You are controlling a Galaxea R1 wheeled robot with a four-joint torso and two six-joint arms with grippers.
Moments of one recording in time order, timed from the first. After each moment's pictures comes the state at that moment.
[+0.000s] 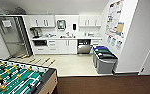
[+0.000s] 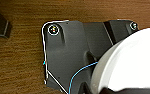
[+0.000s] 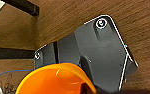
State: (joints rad) left arm 1.54 2.83 -2.58 0.55 -0.19 -0.48; right arm -1.59 2.62 -2.18 -0.13 0.30 0.33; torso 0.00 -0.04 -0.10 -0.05
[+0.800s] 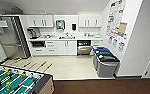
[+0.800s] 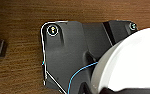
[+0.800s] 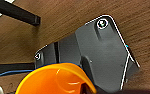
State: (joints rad) left arm 1.54 2.83 -2.59 0.55 -0.19 -0.48; right arm -1.59 2.62 -2.18 -0.13 0.31 0.33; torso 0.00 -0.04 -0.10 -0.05
